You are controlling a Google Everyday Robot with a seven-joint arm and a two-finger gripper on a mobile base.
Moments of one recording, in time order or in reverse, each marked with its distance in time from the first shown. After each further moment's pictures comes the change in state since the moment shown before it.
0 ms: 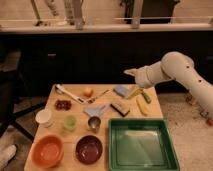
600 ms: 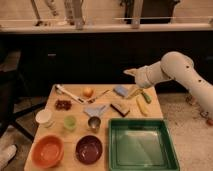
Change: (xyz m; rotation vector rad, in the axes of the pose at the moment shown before) arm 0.000 0.000 0.000 0.000 0.000 0.000
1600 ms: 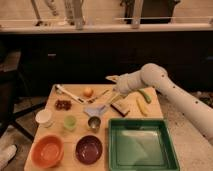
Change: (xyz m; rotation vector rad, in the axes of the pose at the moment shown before) arm -0.045 0.014 0.102 -0.033 -0.159 -0.034
